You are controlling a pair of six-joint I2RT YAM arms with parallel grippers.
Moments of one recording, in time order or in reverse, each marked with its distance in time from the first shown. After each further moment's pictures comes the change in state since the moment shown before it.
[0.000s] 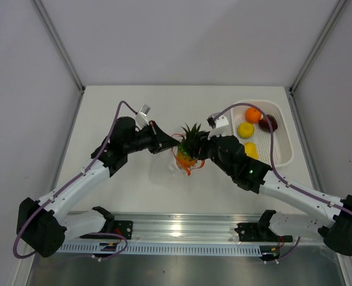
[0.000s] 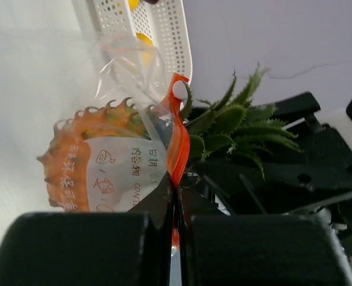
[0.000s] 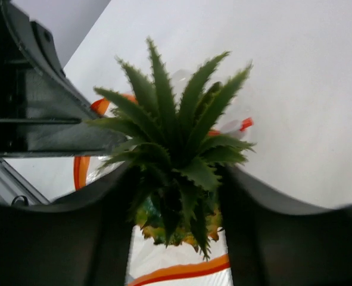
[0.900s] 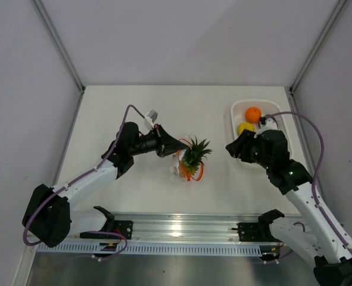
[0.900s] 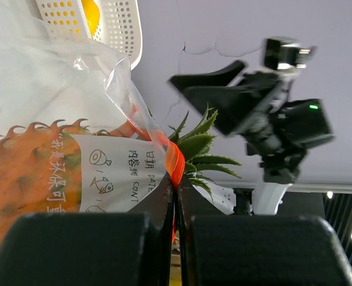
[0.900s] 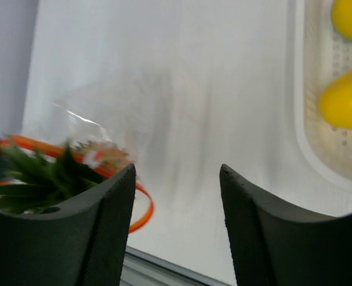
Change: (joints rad) left arm -0.002 0.098 -0.150 0.409 0.198 -0.274; right arm -0.514 -0.267 0.061 -0.560 -0.303 0.199
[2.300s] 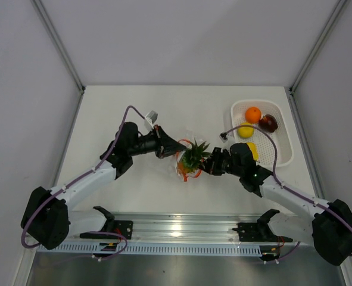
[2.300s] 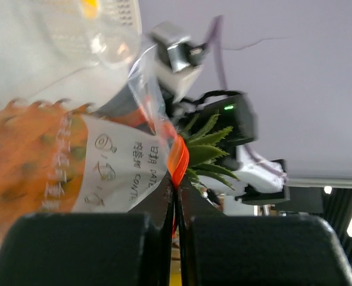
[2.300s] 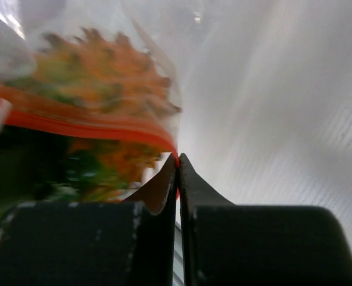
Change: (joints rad) left arm 0.000 -0.013 0.000 -0.008 0.024 -0.013; right arm 0.187 0.253 -0.459 0.710 -0.303 0.150
